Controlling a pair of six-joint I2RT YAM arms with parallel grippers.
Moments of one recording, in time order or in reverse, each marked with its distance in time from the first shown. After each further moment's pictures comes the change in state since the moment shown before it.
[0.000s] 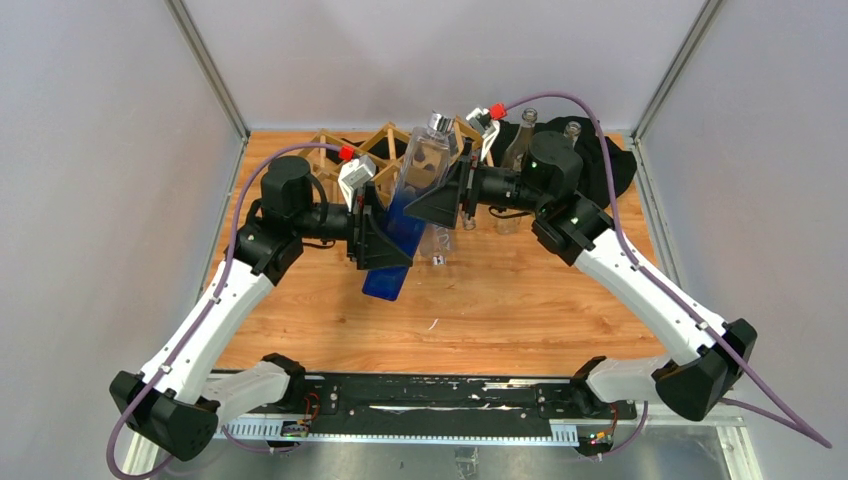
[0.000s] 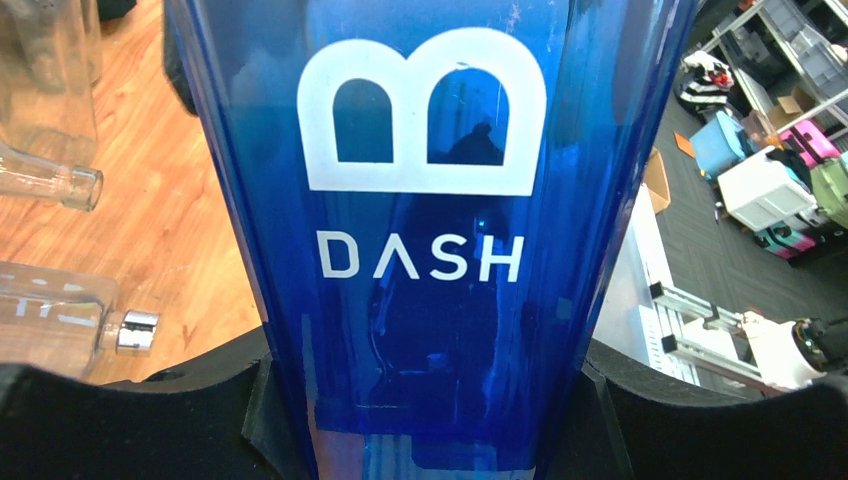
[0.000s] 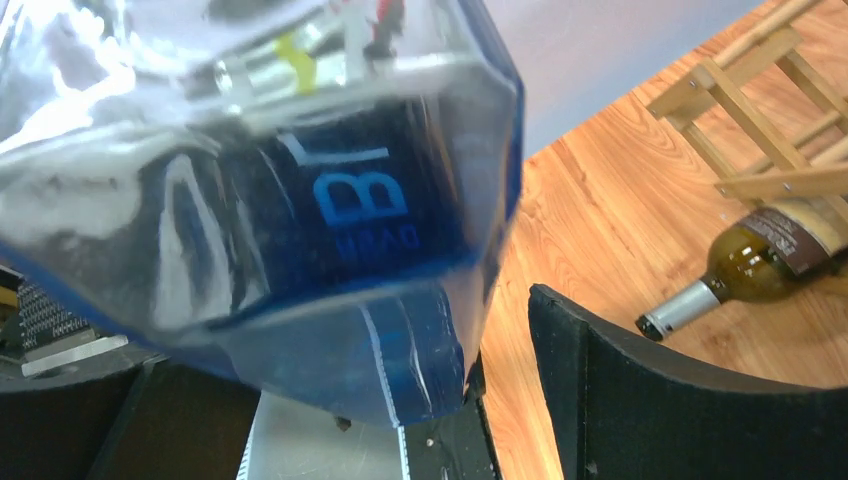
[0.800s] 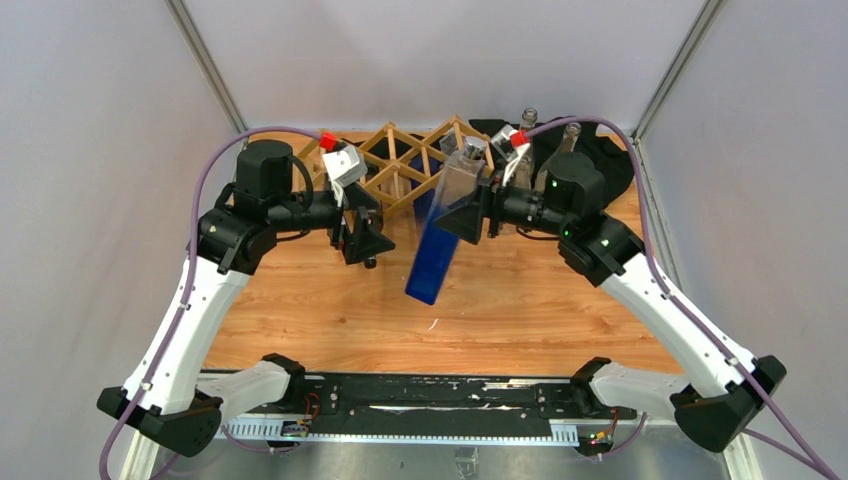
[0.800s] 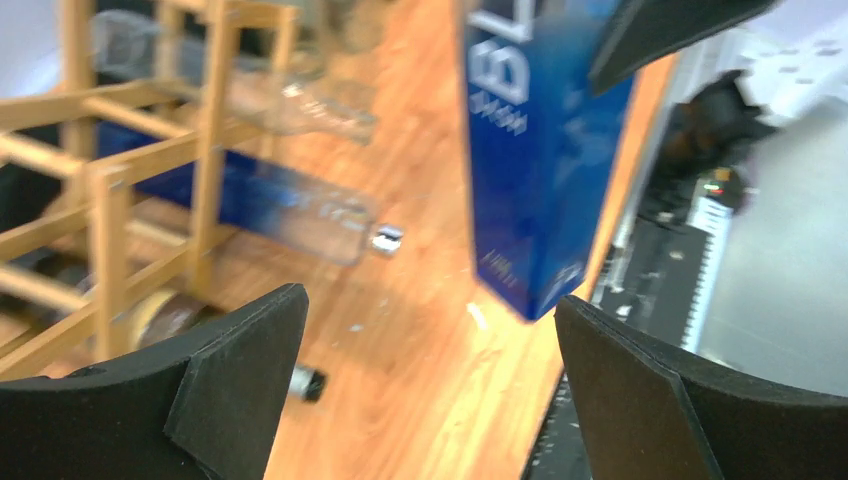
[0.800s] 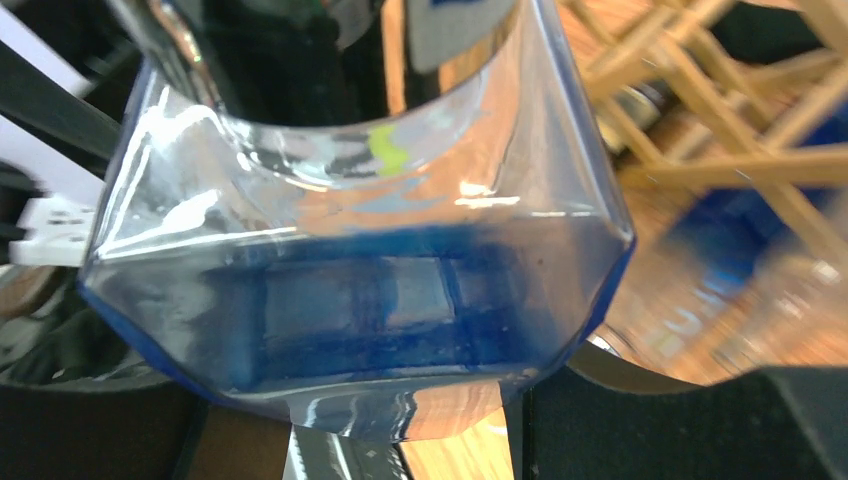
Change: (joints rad) left arm 0.029 0.025 0.311 -0.503 -0.351 0.475; right arm -0.030 -0.153 -0.100 -0.212 0.153 -0.255
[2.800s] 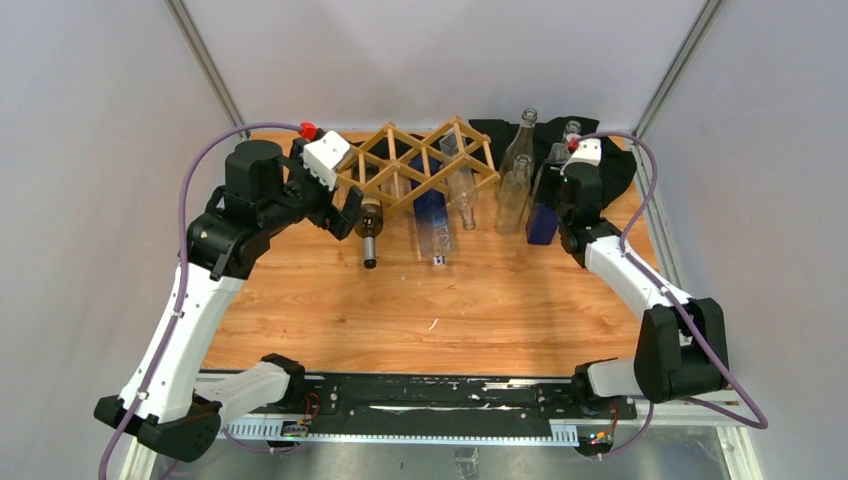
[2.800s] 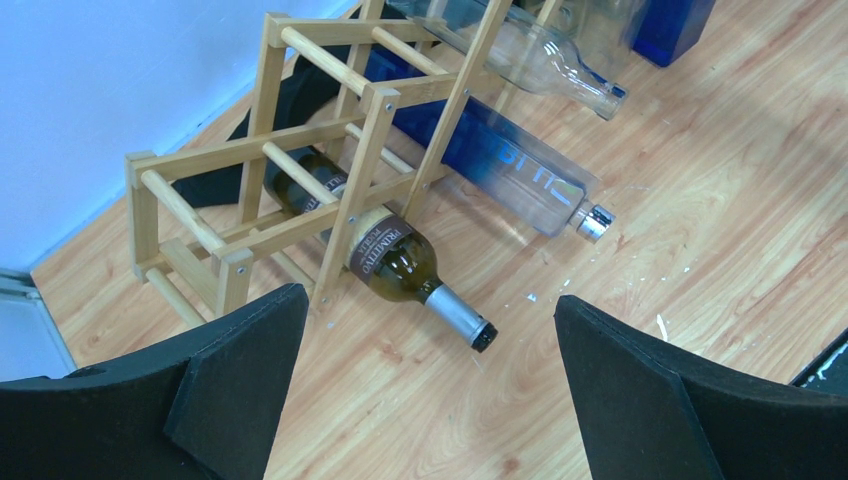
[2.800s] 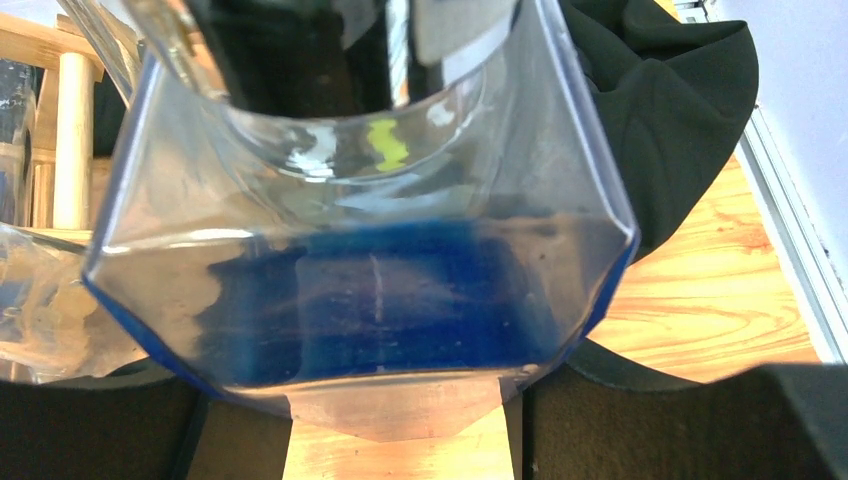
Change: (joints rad) left arm 0.017 -0.026 0.013 0.016 -0.521 0.075; right arm -0.441 0.229 -0.367 0.406 0.841 -0.232
